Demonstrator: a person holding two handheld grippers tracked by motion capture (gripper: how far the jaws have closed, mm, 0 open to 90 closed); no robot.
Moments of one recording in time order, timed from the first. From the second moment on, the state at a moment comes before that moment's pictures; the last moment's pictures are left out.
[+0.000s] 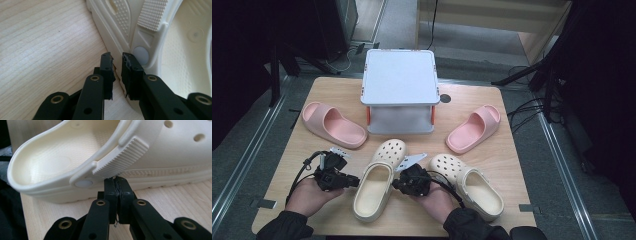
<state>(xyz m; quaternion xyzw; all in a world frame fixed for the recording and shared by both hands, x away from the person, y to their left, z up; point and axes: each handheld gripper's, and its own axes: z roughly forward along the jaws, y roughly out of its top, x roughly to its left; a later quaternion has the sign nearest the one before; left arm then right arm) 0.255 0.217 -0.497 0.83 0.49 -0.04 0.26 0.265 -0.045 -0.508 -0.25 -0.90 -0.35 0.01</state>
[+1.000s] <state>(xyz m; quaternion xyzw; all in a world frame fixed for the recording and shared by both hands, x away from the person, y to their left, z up) 0.259 0.228 -0.483 0.82 0.48 -0.02 0.31 0.270 -0.073 -0.487 -0.27 -0.89 -0.37 -0.01</state>
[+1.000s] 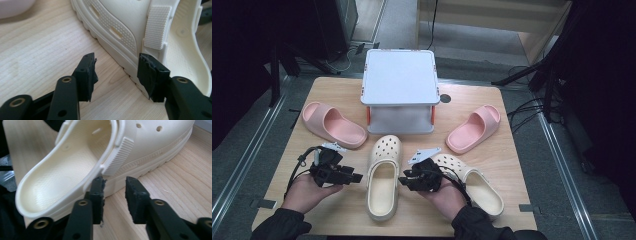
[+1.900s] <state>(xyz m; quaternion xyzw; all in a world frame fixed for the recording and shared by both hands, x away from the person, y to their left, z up) 0.277 0.222 -0.481 0.83 0.47 -0.01 0.31 0.236 -0.181 -0.447 -0.30 -0.87 -0.38 -0.04</state>
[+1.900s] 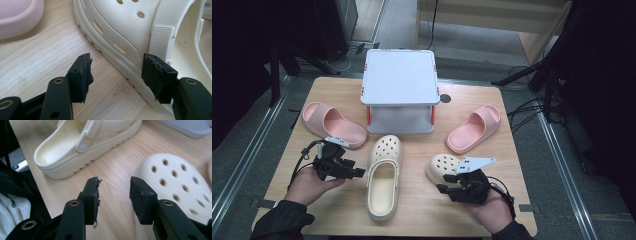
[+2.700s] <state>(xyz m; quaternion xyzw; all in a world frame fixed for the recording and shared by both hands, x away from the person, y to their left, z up) 0.290 0.215 -0.481 0.84 0.46 -0.02 0.30 0.218 -0.244 -0.448 -0.38 -0.86 -0.35 -0.06</state>
